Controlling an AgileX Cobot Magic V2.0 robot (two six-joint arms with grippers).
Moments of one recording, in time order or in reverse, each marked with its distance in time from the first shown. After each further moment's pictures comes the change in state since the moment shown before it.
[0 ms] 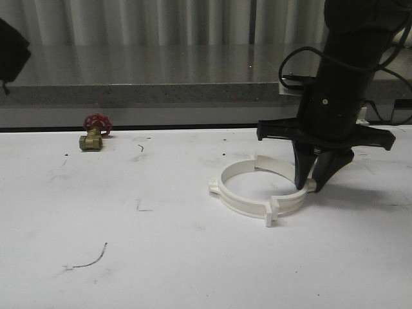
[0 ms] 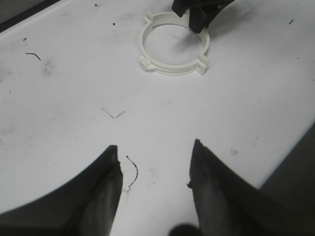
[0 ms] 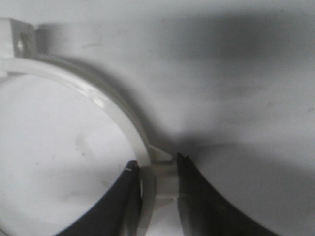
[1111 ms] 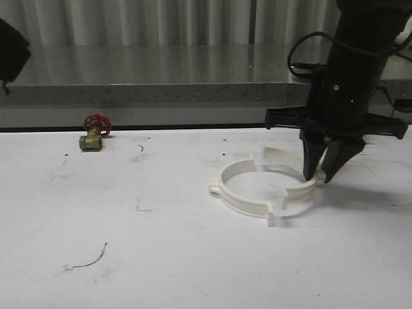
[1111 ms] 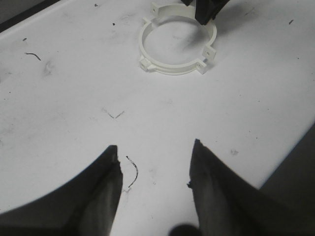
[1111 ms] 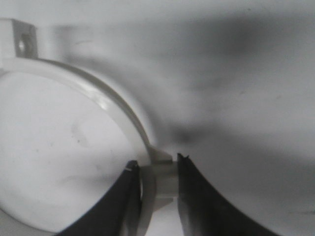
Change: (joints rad) left arm 0.000 0.000 0.000 0.000 0.000 0.000; right arm -0.011 -0.037 0.002 -0.007 0.039 0.000
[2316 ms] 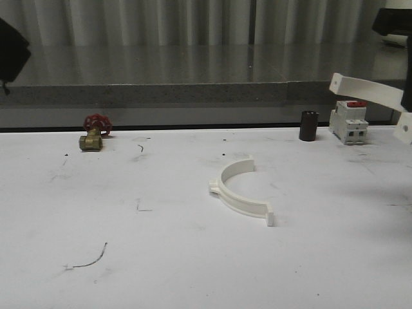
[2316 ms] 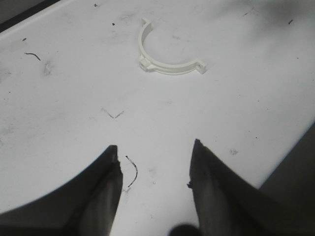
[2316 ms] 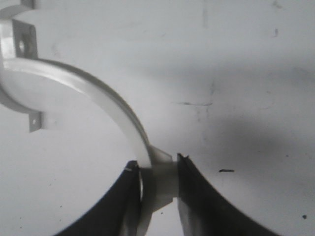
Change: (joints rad) left arm 0.000 0.000 0.000 0.000 0.000 0.000; right arm -0.192 -0.419 0.117 0.076 0.258 -0.311
